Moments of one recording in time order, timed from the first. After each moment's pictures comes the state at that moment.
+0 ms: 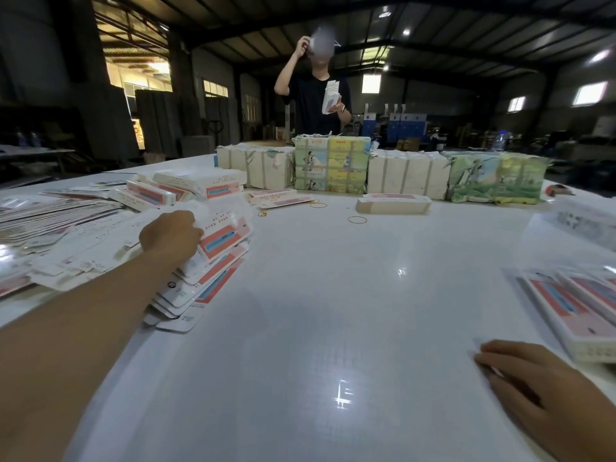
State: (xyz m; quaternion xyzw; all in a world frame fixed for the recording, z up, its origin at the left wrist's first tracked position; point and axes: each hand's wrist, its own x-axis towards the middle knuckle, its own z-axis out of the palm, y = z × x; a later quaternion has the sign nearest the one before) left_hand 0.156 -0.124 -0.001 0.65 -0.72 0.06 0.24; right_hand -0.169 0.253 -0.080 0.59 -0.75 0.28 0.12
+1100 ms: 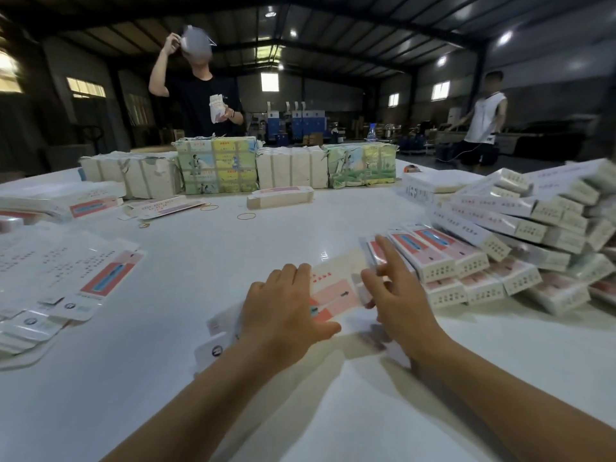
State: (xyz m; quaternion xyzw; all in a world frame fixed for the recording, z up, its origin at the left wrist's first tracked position) left_hand -0.038 0.167 -0.038 0.28 -0.93 0.01 0.24; right_hand -0.166 0.283 -0.042 0.39 -0.68 0.62 -0.07
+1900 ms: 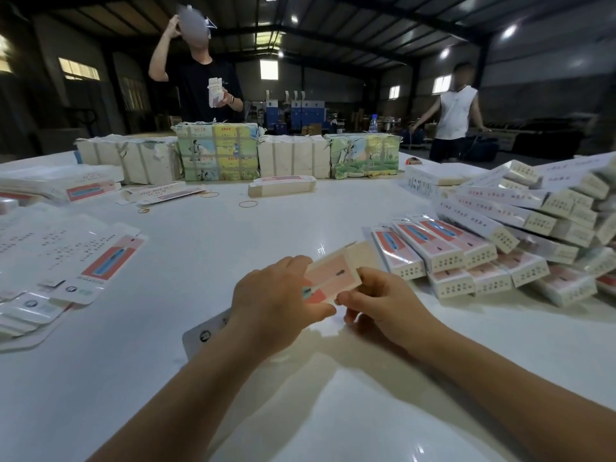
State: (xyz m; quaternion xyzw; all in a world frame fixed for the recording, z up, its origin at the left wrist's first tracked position) left_hand -0.016 0.155 -0.033 0.24 -0.93 -0.05 0.26; right_hand -0.148 0.282 -0.043 0.47 -0.63 0.57 -0.22
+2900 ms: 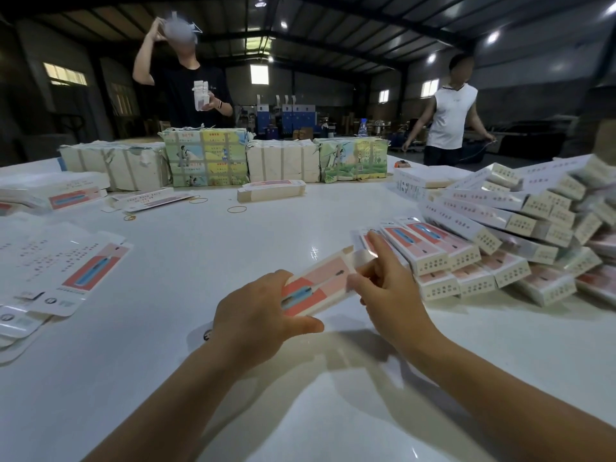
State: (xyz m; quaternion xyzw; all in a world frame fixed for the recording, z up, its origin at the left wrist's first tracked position) left_hand -0.012 0.150 -0.043 0.24 -0.93 -0.16 0.22; right_hand -0.148 0.285 -0.036 0.39 -0.69 0.61 -0.08
